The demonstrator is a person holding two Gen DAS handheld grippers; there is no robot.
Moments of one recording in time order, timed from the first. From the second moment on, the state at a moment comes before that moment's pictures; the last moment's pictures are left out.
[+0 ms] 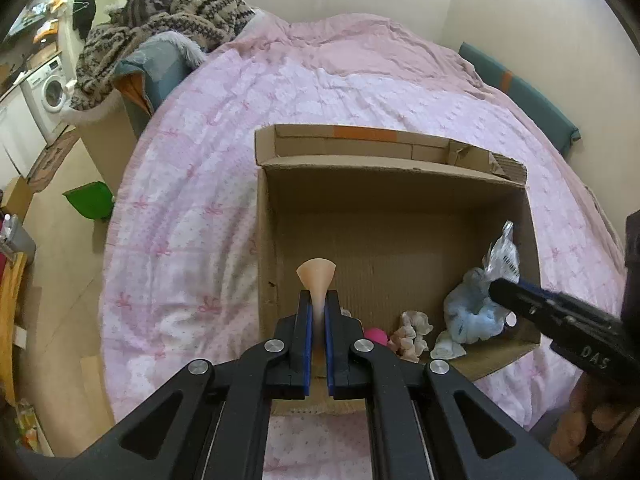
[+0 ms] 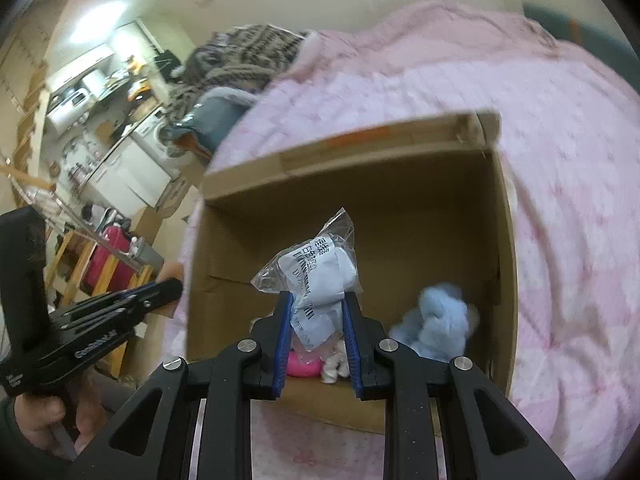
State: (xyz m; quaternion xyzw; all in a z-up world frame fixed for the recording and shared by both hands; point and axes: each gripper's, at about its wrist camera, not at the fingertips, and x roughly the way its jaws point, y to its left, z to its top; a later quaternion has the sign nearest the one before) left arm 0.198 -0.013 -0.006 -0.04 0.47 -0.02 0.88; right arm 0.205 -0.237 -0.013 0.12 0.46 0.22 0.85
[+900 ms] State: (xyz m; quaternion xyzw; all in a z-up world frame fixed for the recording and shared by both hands) left arm 0.224 -0.017 -0.058 -0.03 0.47 -0.04 0.88; right arm 0.214 -0.226 -0.062 0.10 0.52 0.19 0.83
